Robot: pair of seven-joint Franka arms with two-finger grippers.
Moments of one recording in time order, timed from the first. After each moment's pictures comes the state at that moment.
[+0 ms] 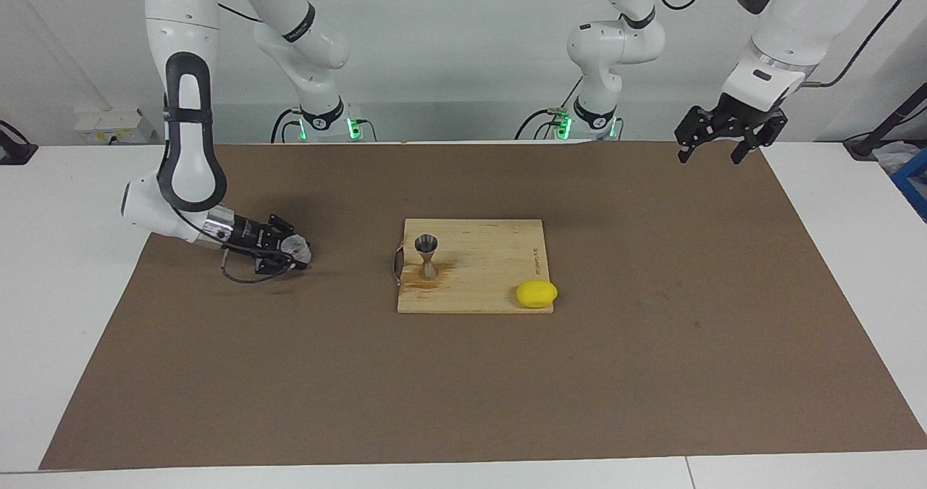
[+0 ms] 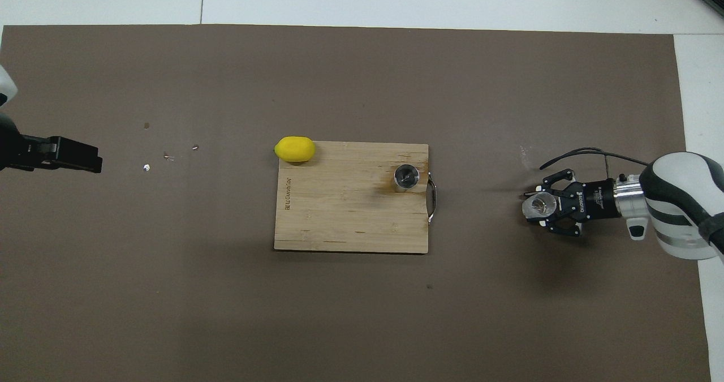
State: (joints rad) left arm -0.02 -0.05 -0.06 -1.63 -0.02 1.58 0.02; right arm -0.39 0.31 0.12 -2.17 0.82 2.00 0.77
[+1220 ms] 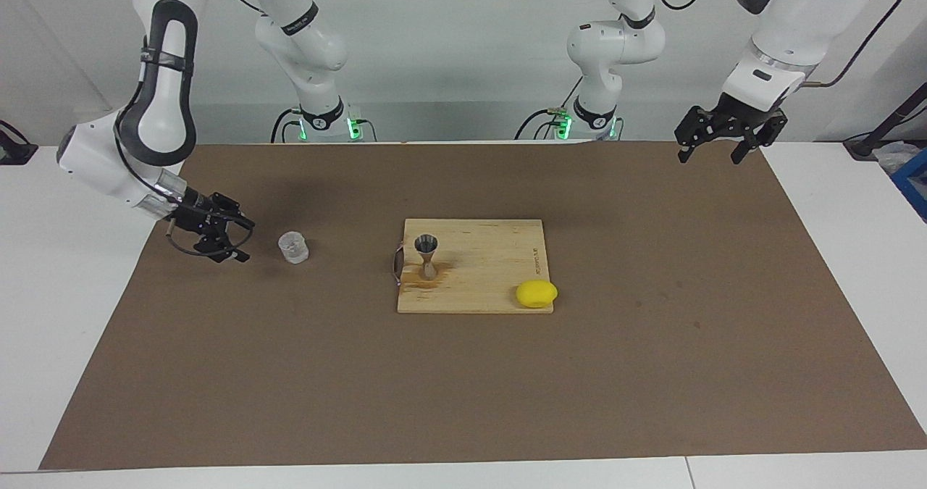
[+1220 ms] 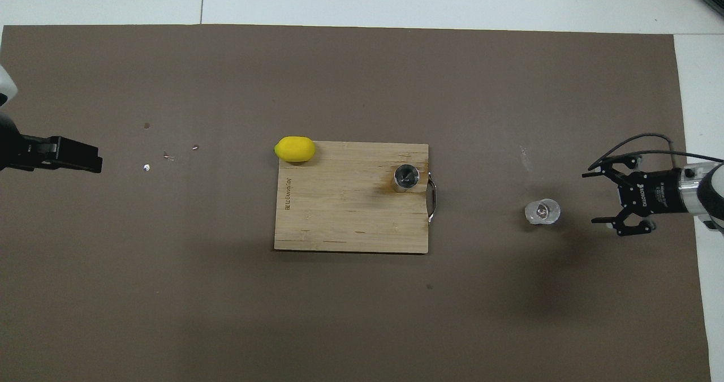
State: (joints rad) left arm -0.02 -0.05 -0.06 -1.63 -0.02 1.58 0.02; right arm -0.43 0.11 0.13 -2.12 0.53 2.01 0.70
